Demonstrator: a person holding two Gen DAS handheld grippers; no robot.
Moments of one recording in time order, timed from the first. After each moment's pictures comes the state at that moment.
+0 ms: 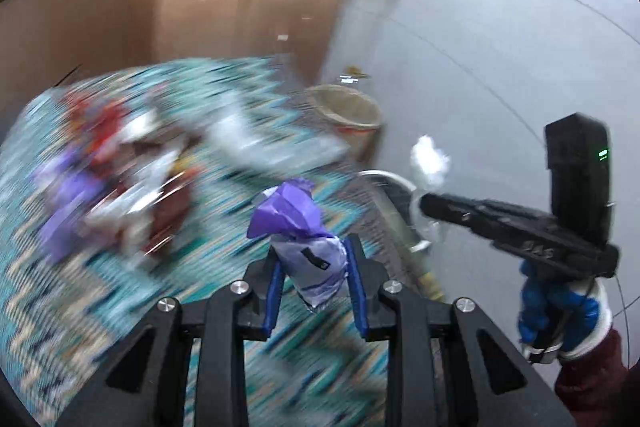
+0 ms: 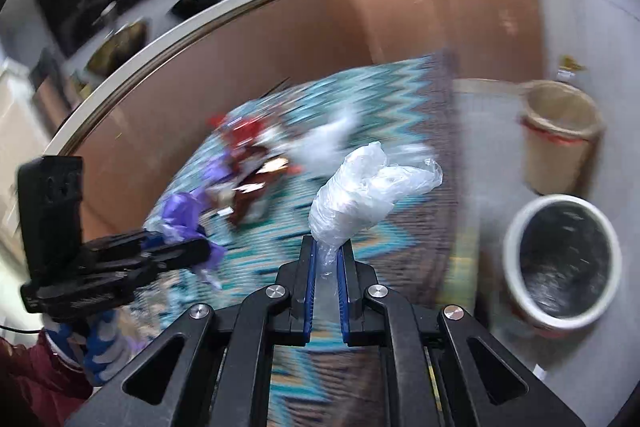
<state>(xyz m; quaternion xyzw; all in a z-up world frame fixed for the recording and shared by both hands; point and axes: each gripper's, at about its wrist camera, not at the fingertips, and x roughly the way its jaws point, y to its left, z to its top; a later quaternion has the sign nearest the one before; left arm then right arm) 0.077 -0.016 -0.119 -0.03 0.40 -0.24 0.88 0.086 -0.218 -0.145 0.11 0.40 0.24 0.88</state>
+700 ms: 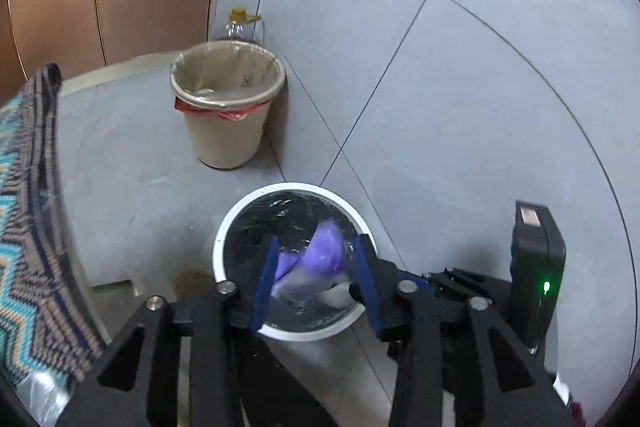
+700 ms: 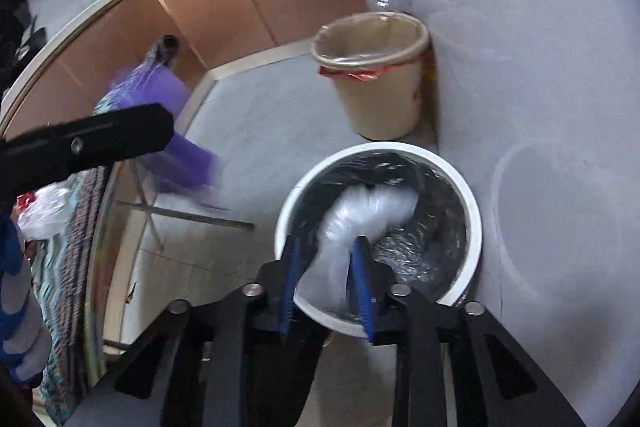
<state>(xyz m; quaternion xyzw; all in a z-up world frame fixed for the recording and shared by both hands) 0.250 -0.282 -0.185 0.03 0.49 -0.35 0.80 0.179 -0.399 -0.264 0.15 0.48 0.01 0.87</state>
